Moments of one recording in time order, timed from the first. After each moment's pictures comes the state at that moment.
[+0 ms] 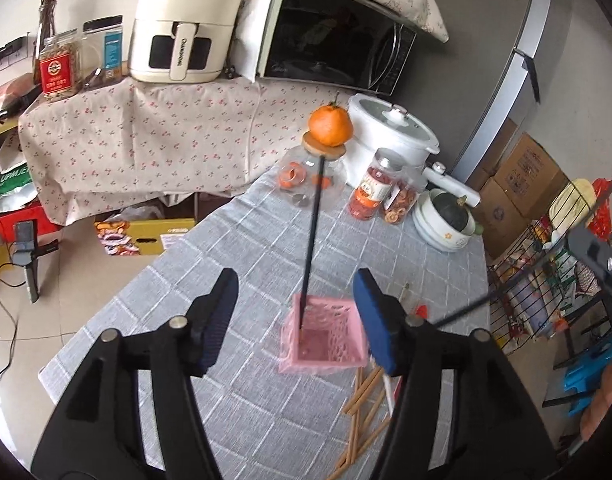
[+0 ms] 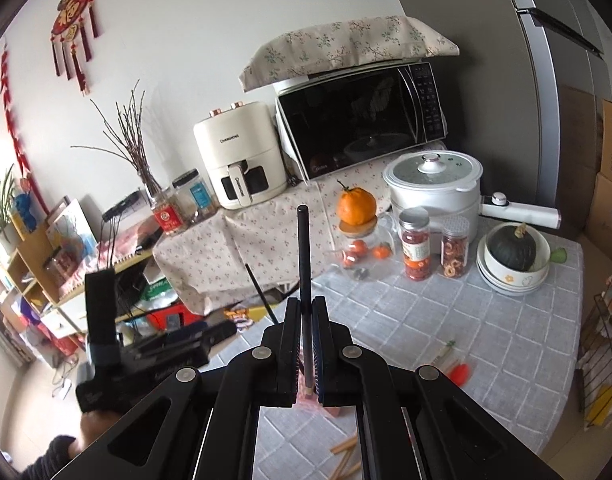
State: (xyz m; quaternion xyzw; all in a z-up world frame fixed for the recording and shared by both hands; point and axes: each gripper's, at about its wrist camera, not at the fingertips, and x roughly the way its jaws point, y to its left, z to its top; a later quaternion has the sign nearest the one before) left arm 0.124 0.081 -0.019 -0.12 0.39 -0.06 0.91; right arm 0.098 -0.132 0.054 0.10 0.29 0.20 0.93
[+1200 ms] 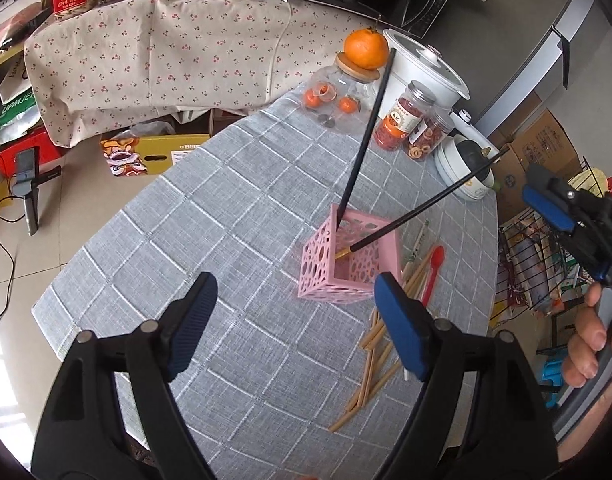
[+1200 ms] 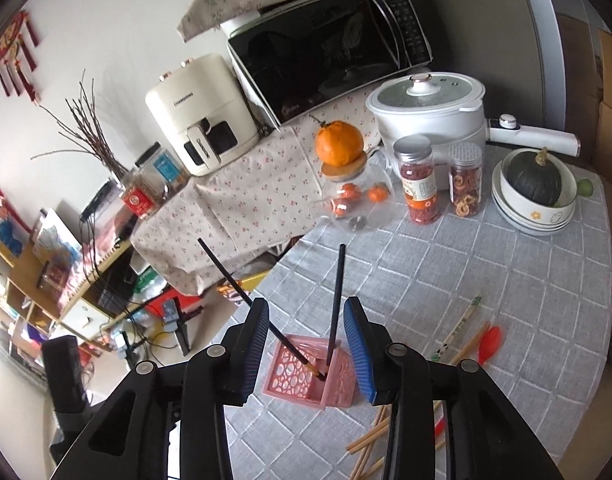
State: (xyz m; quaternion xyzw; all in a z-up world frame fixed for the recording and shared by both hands) left arm 0.113 0.095 -0.062 -0.15 0.50 -0.06 0.85; right arm 0.164 -0.125 -0.001 0.15 0.39 0.18 0.89
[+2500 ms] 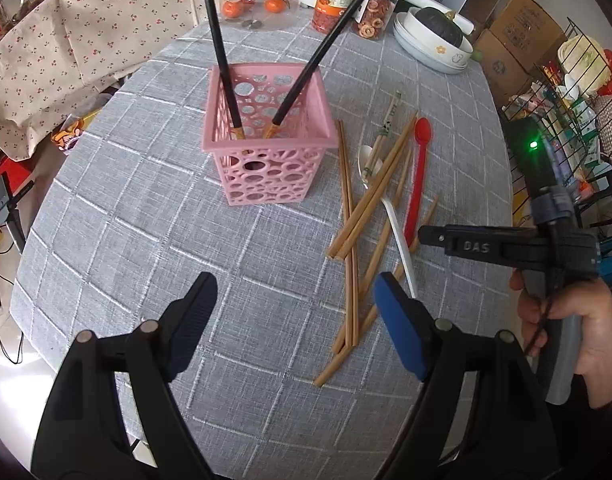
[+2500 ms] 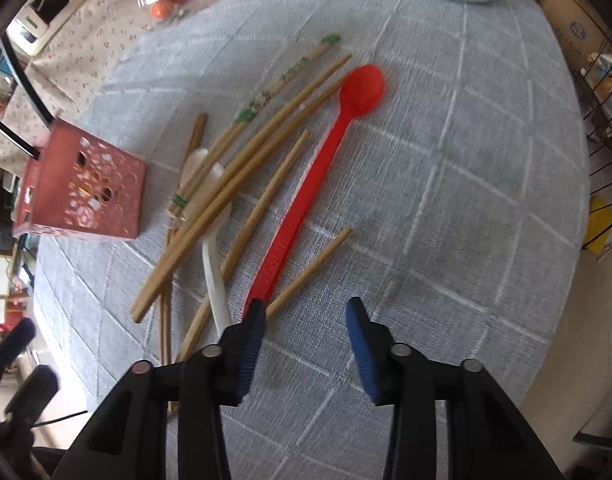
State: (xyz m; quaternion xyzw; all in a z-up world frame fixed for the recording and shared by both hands) left arm 0.080 0.001 -0.116 -0.02 0.59 -0.12 0.80; right arm 0.145 -0.186 -0.209 0.09 0.66 0.03 0.74
